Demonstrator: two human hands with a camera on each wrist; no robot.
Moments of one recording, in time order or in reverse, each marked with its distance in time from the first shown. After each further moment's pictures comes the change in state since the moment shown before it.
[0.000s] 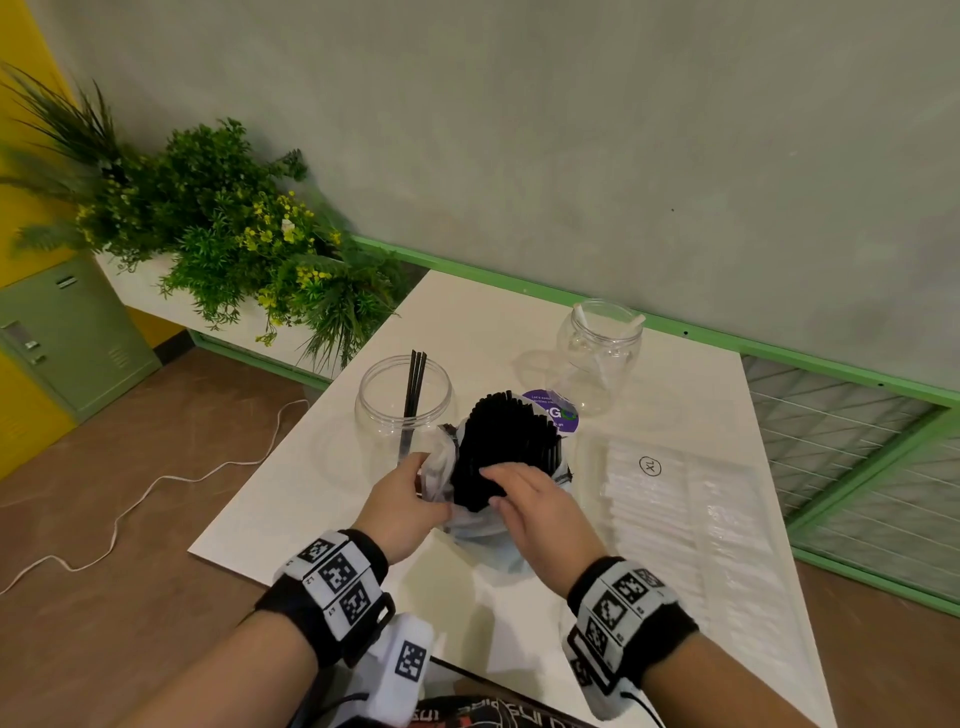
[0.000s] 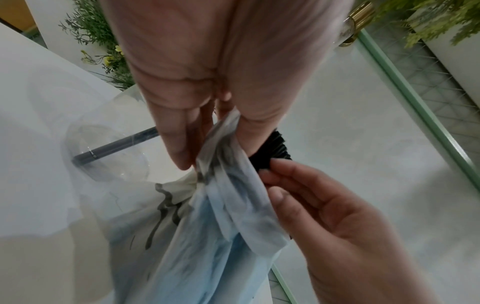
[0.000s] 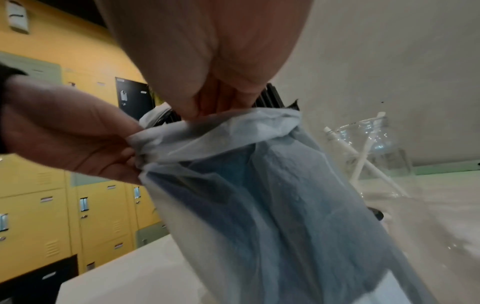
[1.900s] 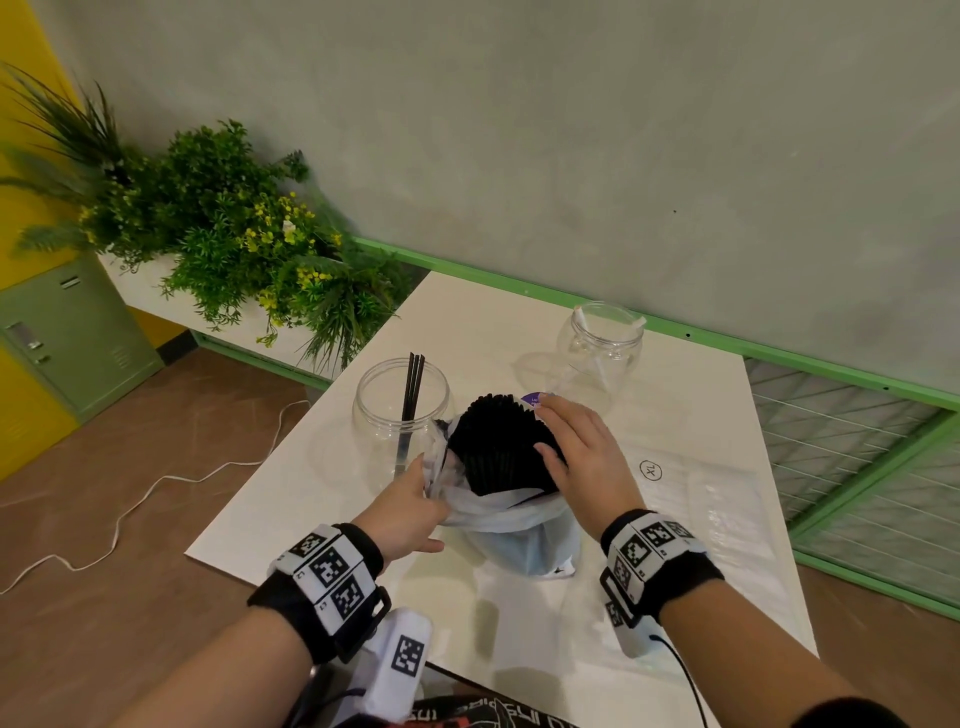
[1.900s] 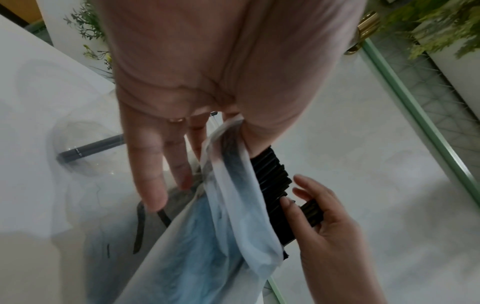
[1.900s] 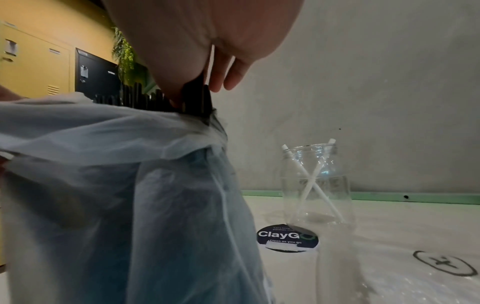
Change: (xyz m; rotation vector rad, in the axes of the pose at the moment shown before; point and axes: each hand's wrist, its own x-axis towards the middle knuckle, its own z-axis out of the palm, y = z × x) left_hand 0.004 0.012 0.004 -0.198 -0.159 -0.188; right_hand 0.027 0.055 -0.033 -0.256 0.300 -0.096
